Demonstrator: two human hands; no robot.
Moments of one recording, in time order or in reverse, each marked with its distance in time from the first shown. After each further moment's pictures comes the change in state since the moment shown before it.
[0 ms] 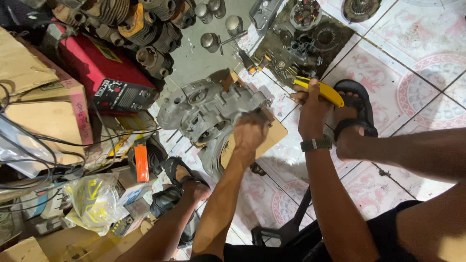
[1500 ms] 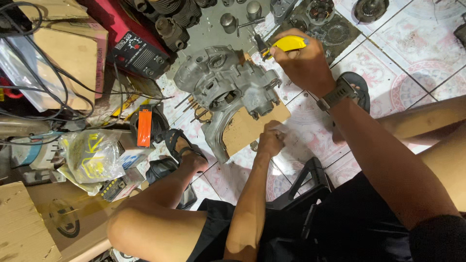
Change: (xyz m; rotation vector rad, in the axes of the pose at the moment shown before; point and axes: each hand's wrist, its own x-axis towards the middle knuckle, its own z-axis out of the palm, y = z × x) left_hand -0.087 0.074 -0.018 -1.368 -0.426 -0.720; right_hand -0.064 -0.121 0.029 -0.520 -0.676 -0.719
